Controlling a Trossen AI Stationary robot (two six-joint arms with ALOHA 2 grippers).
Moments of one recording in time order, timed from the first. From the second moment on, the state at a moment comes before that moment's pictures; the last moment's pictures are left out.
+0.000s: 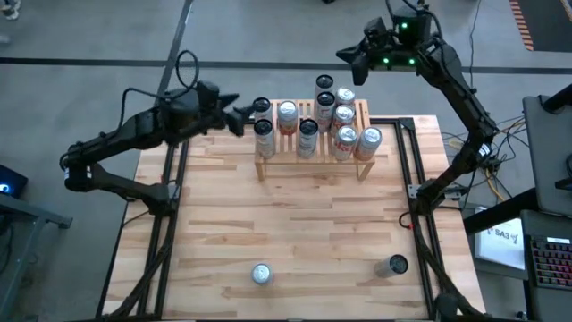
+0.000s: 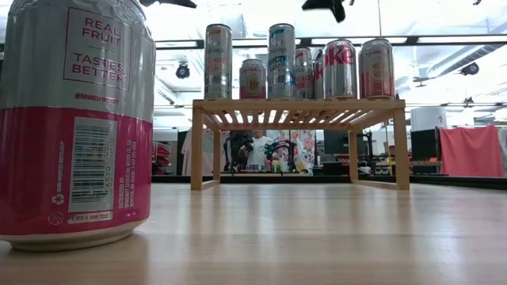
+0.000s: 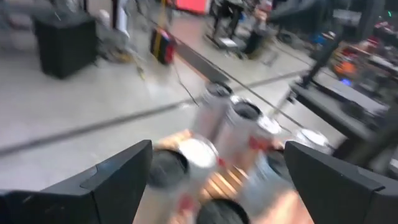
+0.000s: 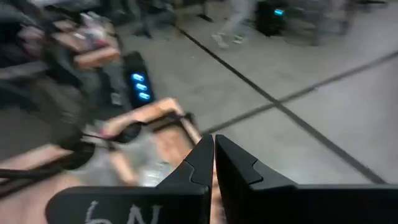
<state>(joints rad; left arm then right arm) 0.25 1.17 1.44 -0.52 -0.45 -0.42 -0.85 1.57 2.05 -0.79 -0.46 -0.02</state>
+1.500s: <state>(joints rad) -0.35 1.16 1.44 -0.69 -0.58 -0.44 0.58 1.61 2.10 -1.57 -0.13 1.44</state>
